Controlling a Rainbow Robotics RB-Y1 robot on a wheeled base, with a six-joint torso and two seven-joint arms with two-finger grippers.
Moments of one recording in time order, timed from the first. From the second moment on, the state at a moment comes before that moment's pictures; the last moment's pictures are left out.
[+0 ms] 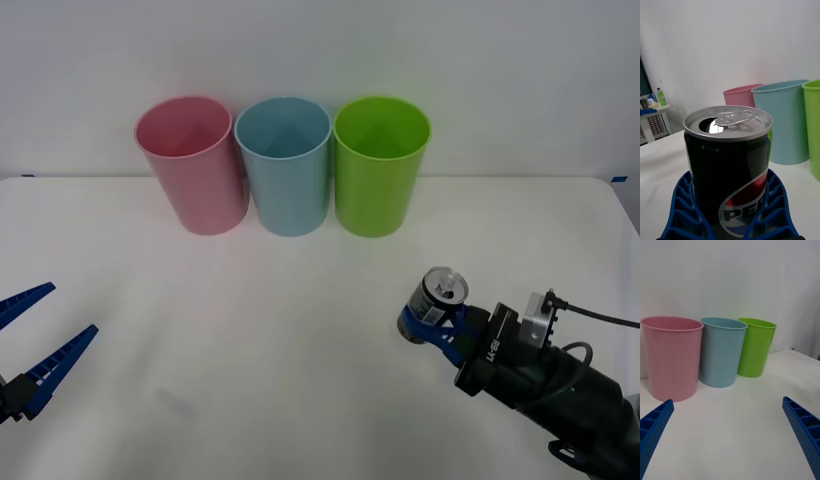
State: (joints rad) right arm 0.17 -0.32 -0.03 -1.64 0.98 -1.06 0.18; left arm 0.35 0.40 0.52 -1.66 -0.96 -1.22 0.00
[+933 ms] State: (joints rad) right arm -0.06 -0.38 0.06 -1.84 0.96 -0.64 -0.08; left arm 0.35 0.40 0.52 -1.66 -0.96 -1.22 0.00
